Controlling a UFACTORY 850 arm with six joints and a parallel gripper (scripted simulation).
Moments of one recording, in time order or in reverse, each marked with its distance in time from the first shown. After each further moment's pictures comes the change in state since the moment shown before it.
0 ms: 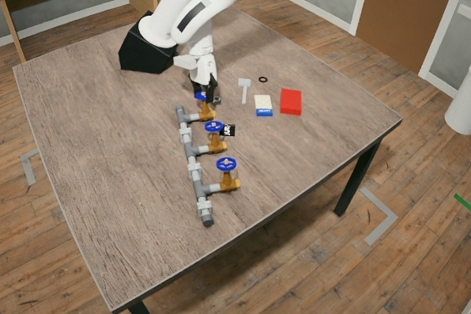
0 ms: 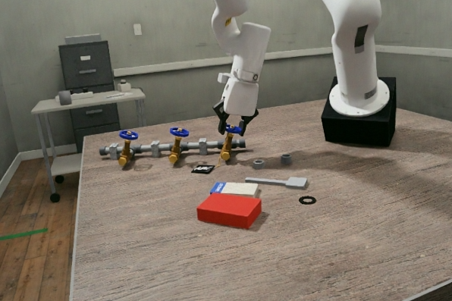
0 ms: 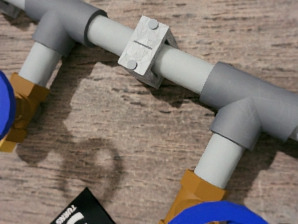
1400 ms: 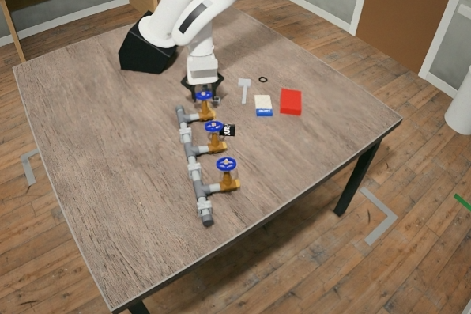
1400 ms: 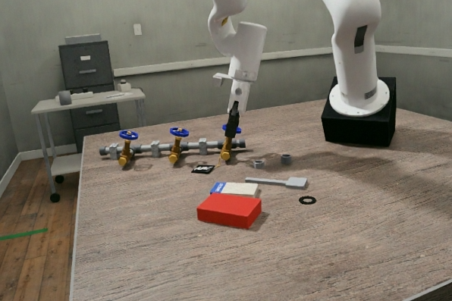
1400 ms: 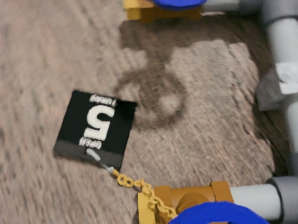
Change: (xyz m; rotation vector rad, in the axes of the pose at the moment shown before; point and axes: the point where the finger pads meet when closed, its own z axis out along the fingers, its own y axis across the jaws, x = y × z) arm 0.000 0.000 0.000 -0.017 -0.038 -1.022
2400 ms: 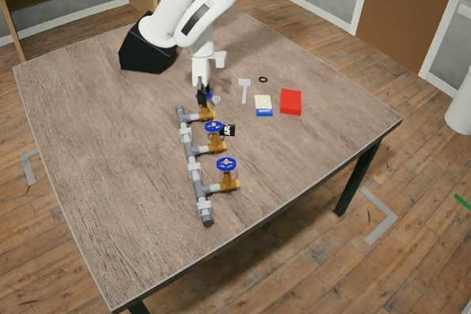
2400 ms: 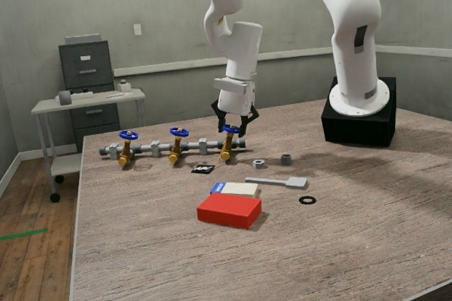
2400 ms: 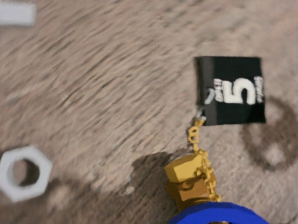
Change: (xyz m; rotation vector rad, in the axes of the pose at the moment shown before) arm 0.000 0.000 0.000 0.022 -0.040 -1.298
